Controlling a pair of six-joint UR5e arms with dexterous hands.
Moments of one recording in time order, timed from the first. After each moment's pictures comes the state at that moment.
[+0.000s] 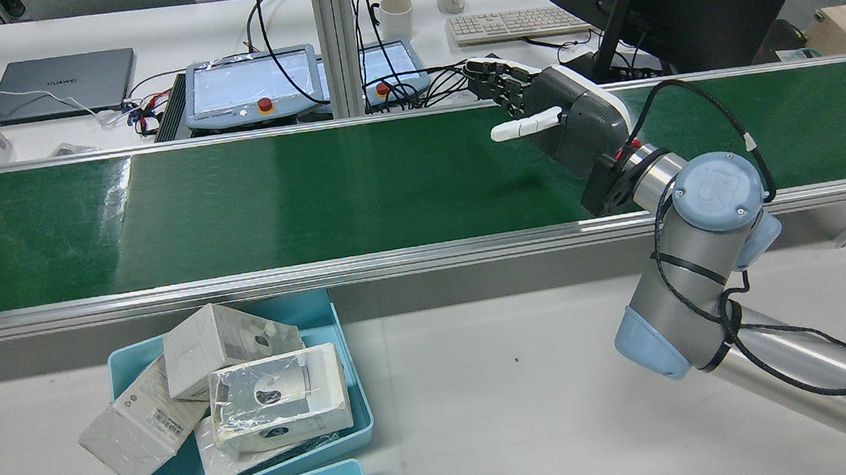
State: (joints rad) left arm -1.86 -1.90 -1.77 0.60 1.96 -0.16; right arm 0.85 -1.07 1.70 -3.44 -1.26 -0.04
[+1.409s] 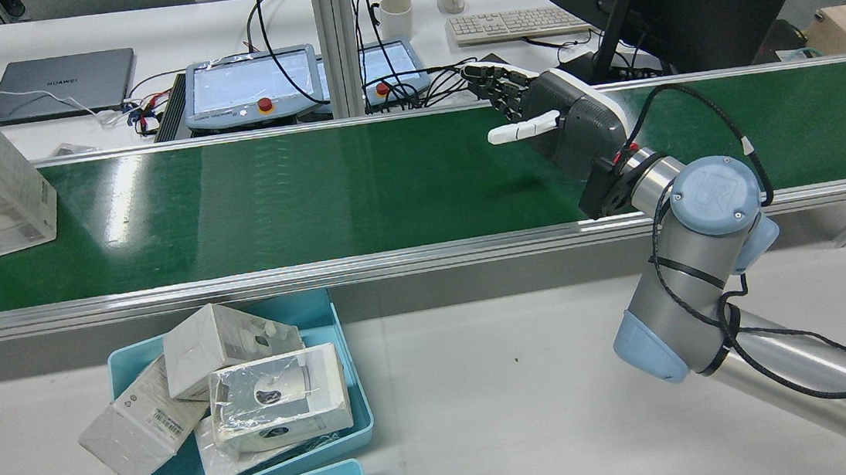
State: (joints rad) left arm -1.86 -1.90 -1.77 0.60 1.96 -0.16; right arm 0.84 -1.07 1.70 -3.44 -1.25 -0.04
